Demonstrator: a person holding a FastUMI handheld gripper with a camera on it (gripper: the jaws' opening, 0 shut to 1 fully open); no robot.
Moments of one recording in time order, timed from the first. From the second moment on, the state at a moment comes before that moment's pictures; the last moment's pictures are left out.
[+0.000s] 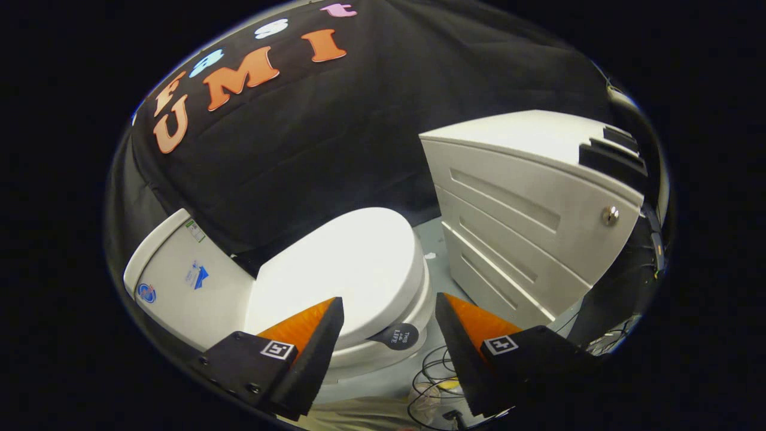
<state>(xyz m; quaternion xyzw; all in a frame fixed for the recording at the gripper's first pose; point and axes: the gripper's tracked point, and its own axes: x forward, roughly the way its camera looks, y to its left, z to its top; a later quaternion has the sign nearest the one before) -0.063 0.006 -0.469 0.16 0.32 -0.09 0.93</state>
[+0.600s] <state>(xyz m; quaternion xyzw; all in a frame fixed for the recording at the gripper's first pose) -0.088 0.007 -0.567 0.35 0.37 -0.13 0.85</state>
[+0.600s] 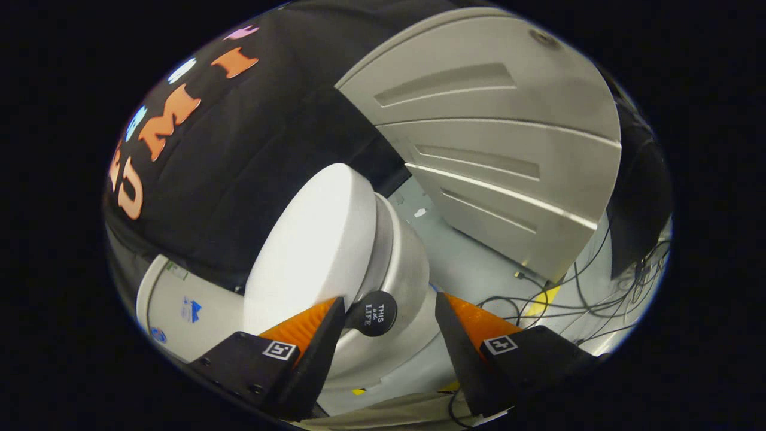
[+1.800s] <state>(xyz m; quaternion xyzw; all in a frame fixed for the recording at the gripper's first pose) -0.054 0.014 -0.550 0.52 0.35 -0.12 0.77</state>
